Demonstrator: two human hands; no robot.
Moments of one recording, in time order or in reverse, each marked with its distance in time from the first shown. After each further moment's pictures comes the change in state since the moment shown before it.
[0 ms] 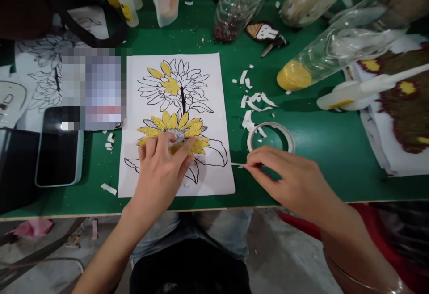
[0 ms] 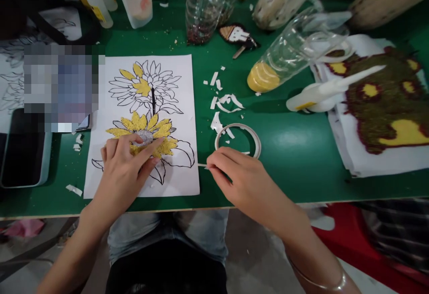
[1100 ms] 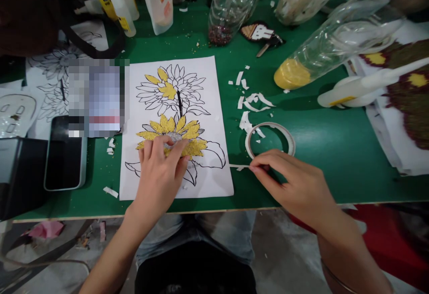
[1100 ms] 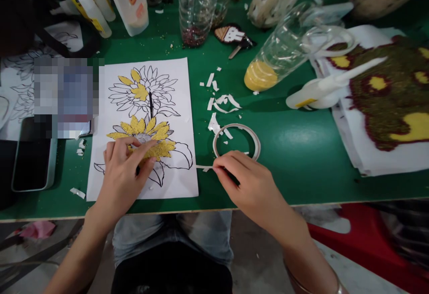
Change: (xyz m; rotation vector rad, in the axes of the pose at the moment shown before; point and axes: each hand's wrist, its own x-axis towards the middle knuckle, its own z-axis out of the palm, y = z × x) left_hand 0.003 0.003 0.001 -0.061 0.029 -0.071; right_hand -0.016 0.005 0.008 0.008 0.148 0.104
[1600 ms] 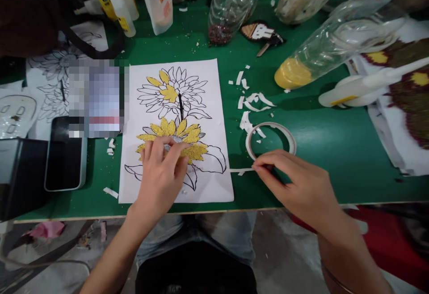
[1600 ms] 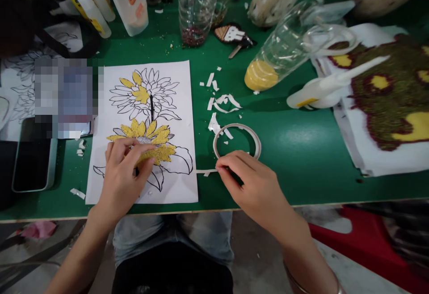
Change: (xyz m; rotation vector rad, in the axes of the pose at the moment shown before) left_hand 0.001 -0.001 0.005 -0.143 0.091 0.017; right_hand -0.003 0.003 0.002 0.002 0.048 -0.005
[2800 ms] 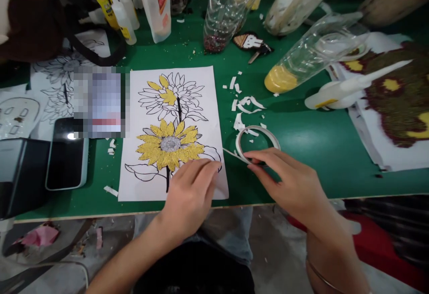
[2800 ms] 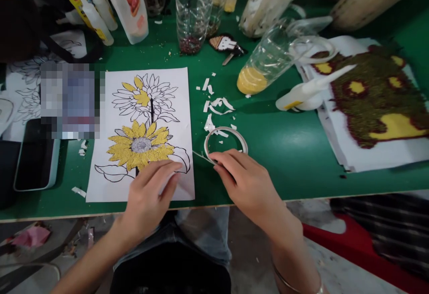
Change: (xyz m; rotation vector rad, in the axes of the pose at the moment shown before) left_hand -0.014 0.046 0.007 -0.354 0.055 0.118; right_hand -0.005 -0.001 -0.001 -0.102 -0.013 -0.006
